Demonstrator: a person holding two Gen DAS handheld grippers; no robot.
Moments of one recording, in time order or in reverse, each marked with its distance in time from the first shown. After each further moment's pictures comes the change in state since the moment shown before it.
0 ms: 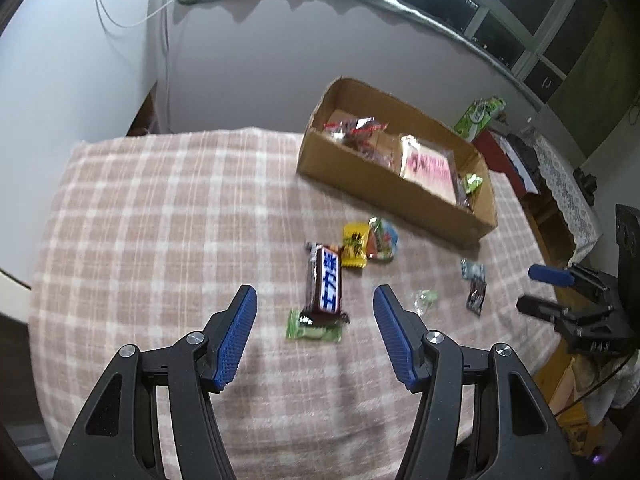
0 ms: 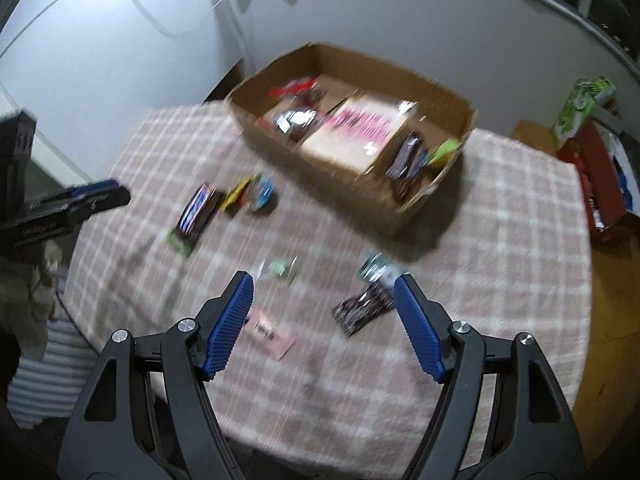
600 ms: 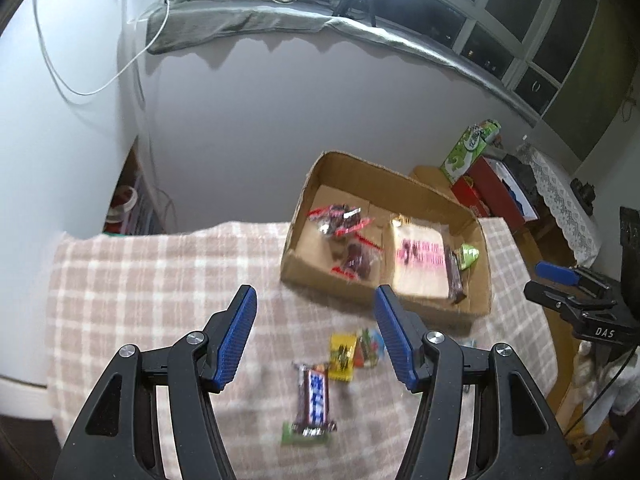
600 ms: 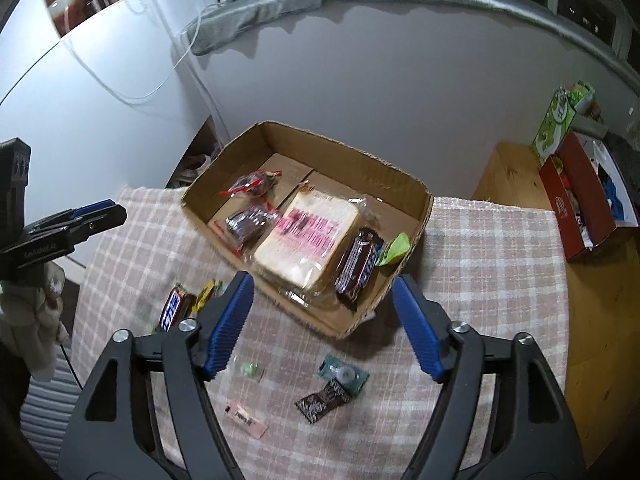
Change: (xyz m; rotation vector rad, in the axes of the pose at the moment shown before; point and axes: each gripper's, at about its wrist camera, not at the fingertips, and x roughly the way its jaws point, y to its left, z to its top) left arm 0.002 -0.019 0.090 0.065 -0.078 0.000; right arm -0.024 -0.051 0.081 0.114 -0.138 -0.062
